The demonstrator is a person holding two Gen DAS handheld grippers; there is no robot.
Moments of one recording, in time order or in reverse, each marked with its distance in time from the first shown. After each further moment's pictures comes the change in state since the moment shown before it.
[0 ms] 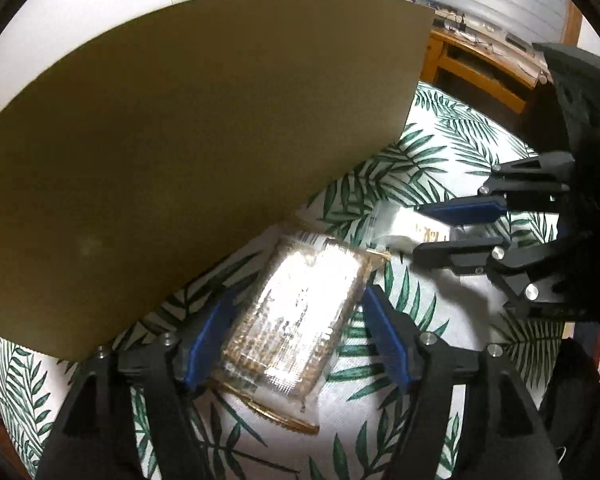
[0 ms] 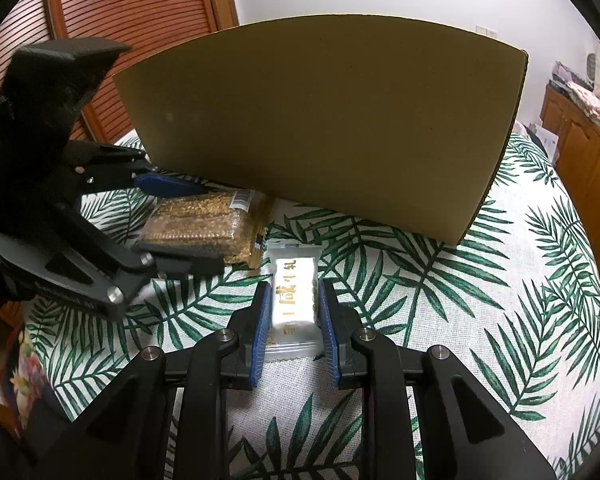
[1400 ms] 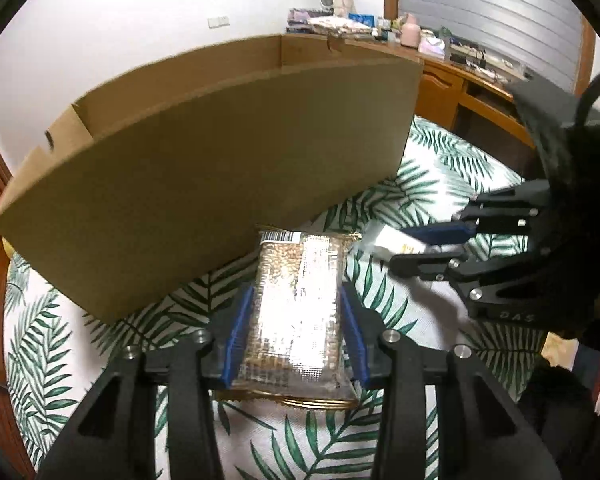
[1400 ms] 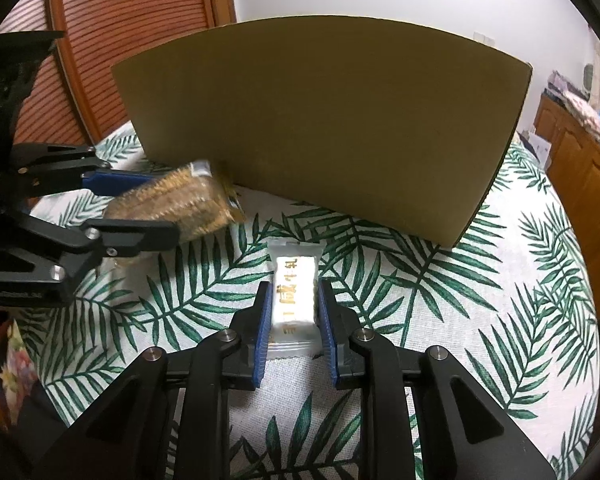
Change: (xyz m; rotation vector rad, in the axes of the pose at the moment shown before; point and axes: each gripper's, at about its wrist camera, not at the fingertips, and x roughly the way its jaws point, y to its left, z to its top) left arm -0.052 -0.014 -0.022 -0.082 -0.134 0.089; right arm 0.003 0.006 0.000 -0.020 0.005 -0.035
